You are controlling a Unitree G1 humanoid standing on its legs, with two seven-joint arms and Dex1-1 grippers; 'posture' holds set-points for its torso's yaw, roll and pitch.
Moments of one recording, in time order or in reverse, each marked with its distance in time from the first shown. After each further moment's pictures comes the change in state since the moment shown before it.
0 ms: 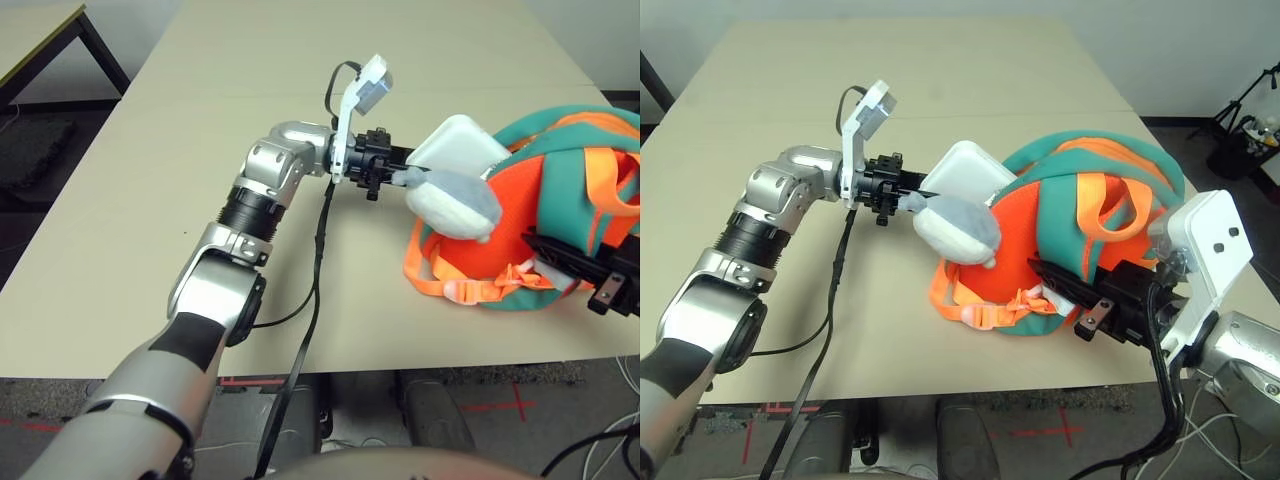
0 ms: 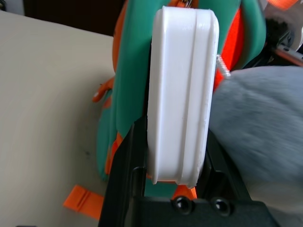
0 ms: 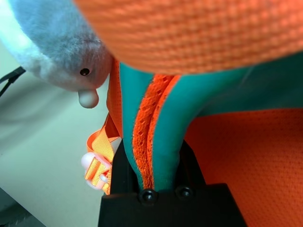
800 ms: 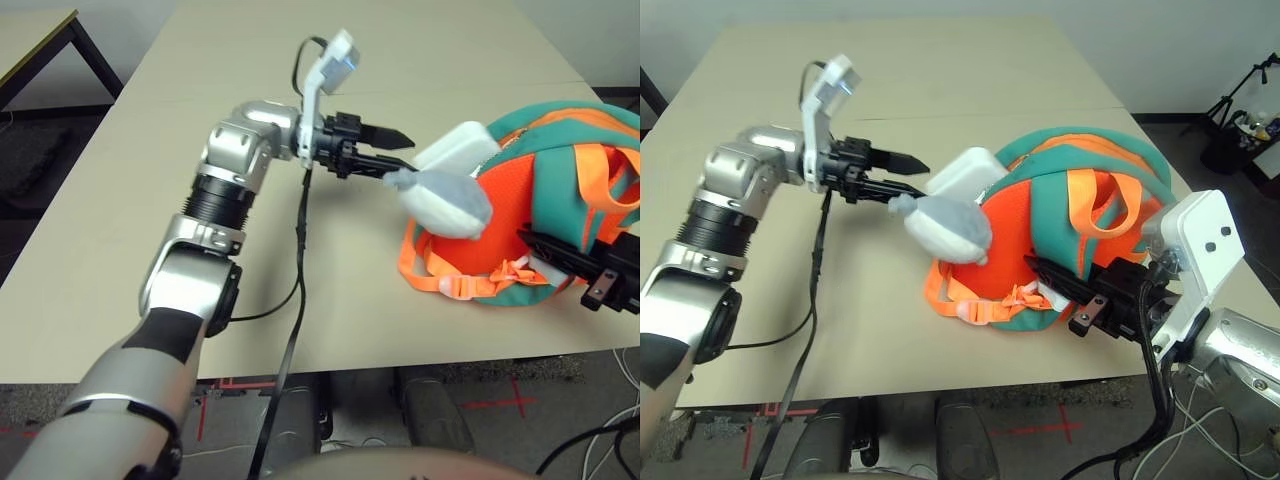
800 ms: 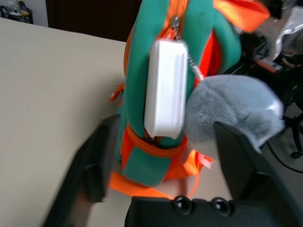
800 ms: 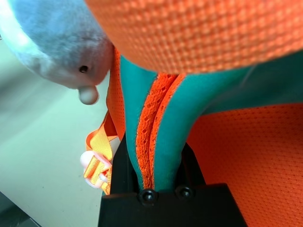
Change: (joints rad) left arm -0.014 0.257 0.116 -0.199 -0.073 0.194 -0.070; right arm -0.036 0.019 0.034 0.010 -0.054 -0.012 0.023
